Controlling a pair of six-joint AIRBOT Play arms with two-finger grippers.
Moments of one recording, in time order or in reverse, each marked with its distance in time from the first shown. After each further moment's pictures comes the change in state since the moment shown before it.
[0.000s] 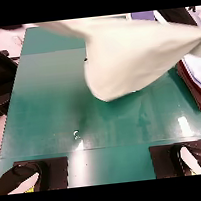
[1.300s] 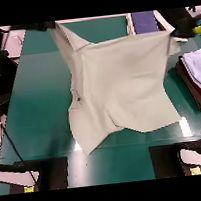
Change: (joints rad) left arm 0.069 -0.581 0.236 0.084 -0.040 -0.077; right arm 0.242 -0.604 0.283 -0.092 0.077 0.087
